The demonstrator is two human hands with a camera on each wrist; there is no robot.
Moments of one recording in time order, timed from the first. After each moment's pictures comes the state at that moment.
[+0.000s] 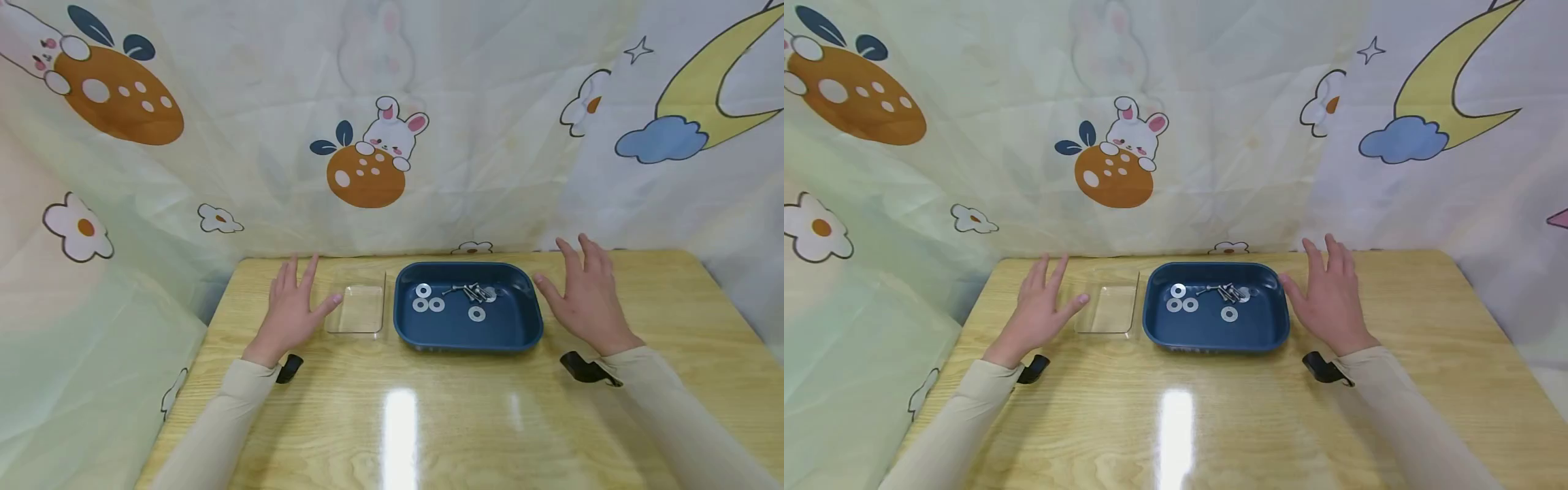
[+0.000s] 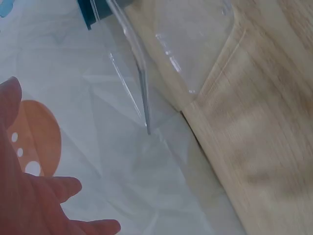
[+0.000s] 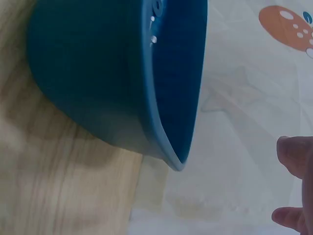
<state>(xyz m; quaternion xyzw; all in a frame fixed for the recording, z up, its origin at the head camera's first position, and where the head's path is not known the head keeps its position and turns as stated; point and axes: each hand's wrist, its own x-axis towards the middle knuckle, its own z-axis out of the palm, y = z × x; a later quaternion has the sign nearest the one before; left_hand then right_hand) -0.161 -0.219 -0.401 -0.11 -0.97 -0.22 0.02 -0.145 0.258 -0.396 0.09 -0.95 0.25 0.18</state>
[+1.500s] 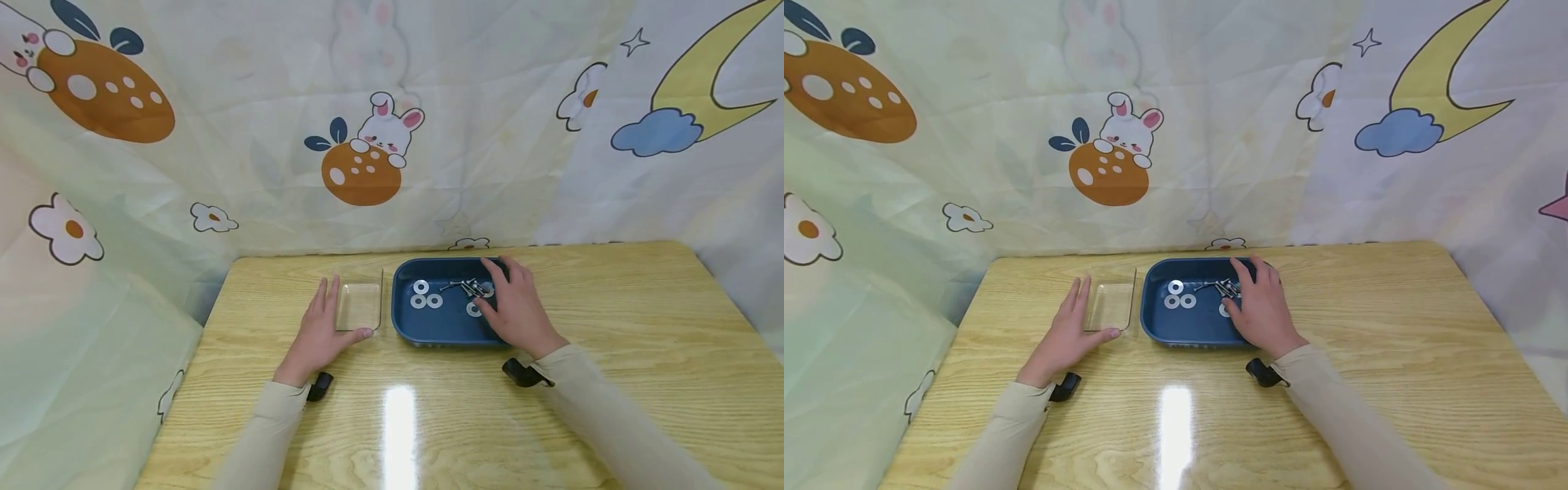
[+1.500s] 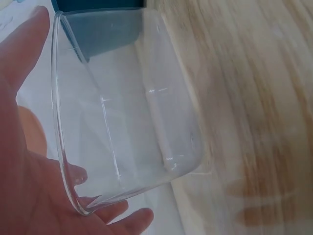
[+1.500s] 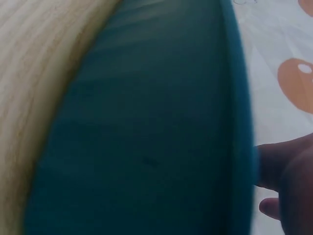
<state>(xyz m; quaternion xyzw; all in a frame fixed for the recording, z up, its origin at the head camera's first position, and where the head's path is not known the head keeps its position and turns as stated) -0.144 -0.186 -0.447 -0.11 -0.95 -0.30 -0.03 -0.147 0.177 -0.422 0.14 -0.96 0.24 0.11</state>
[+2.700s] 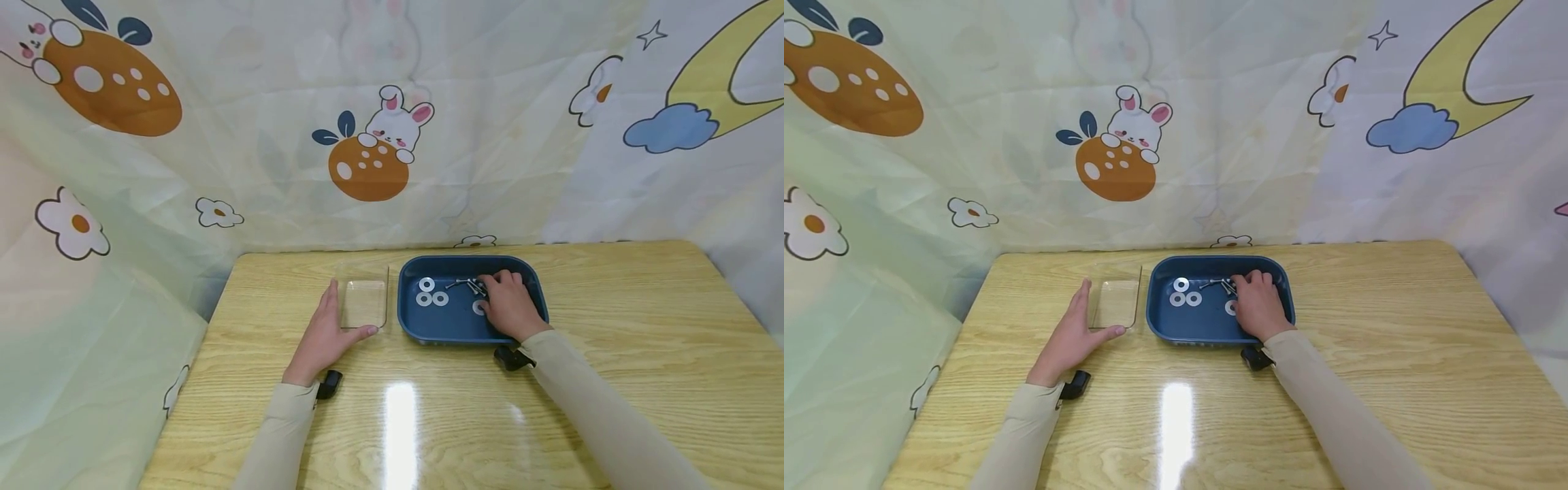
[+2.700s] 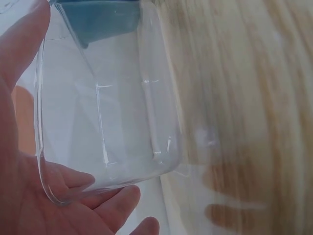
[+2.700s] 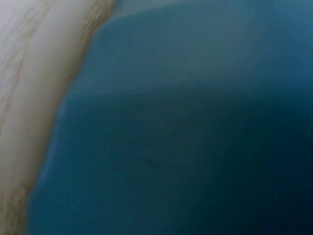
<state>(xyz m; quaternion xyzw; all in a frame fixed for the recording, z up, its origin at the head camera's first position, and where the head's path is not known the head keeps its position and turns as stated) -0.145 -0.187 -0.460 -0.06 -0.93 -0.35 -0.05 -0.172 0.166 -0.448 0.12 -0.98 0.16 0.02</state>
